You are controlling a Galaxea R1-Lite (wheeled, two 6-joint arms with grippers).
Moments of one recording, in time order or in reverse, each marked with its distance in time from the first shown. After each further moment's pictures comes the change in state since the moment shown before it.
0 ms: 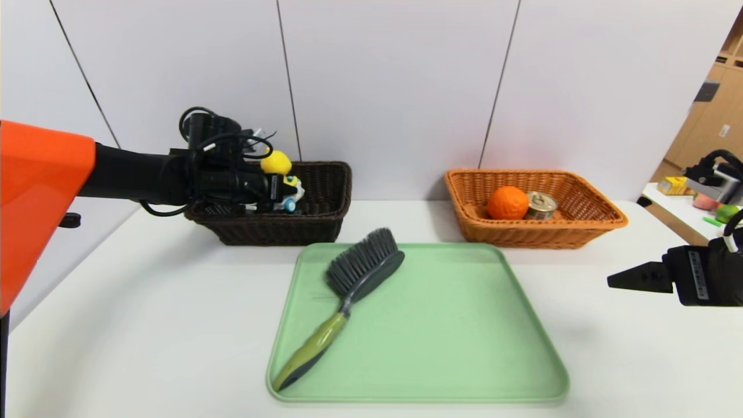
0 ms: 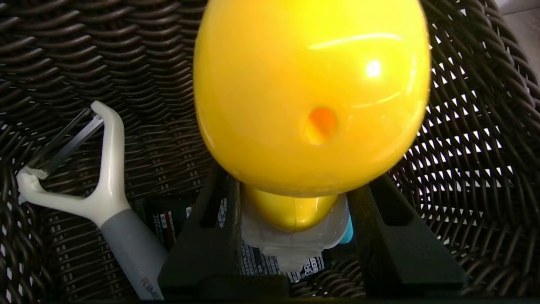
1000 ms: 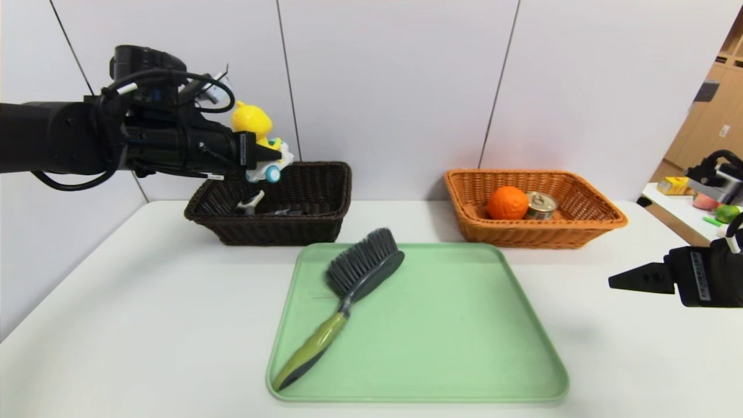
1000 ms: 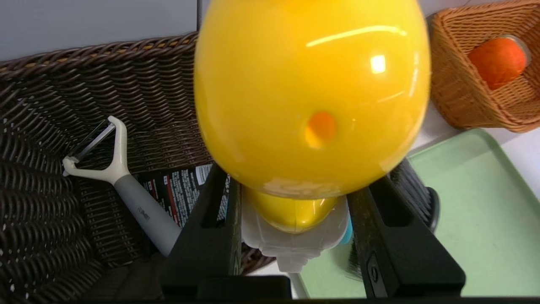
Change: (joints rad) left arm -0.002 -0.269 0.075 0.093 -0.049 -0.027; right arm 0.000 -0.006 0.003 0.001 0.000 0.001
